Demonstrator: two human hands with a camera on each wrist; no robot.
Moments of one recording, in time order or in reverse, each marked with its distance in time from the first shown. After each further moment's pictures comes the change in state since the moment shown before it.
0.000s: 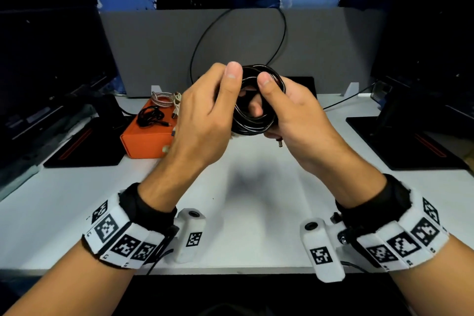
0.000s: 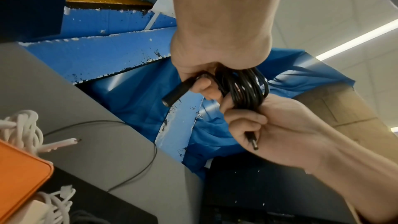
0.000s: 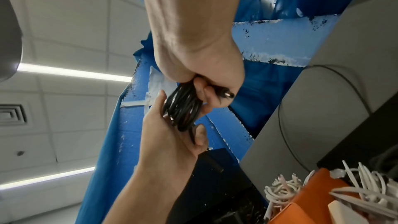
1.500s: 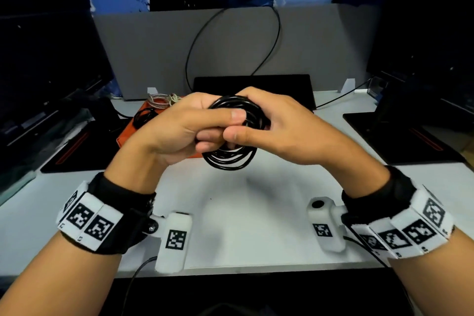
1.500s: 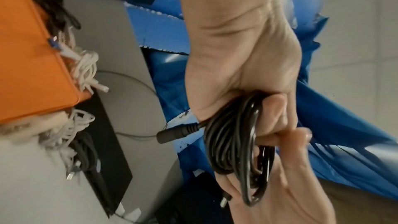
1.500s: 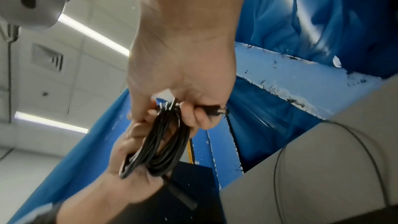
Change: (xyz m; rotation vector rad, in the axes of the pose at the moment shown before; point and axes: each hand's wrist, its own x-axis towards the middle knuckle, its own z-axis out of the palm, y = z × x) left_hand 0.016 -0.020 -0.028 -0.605 -0.766 -0.429; right_hand 0.002 0.006 -0.021 -0.509 -0.347 -0.159
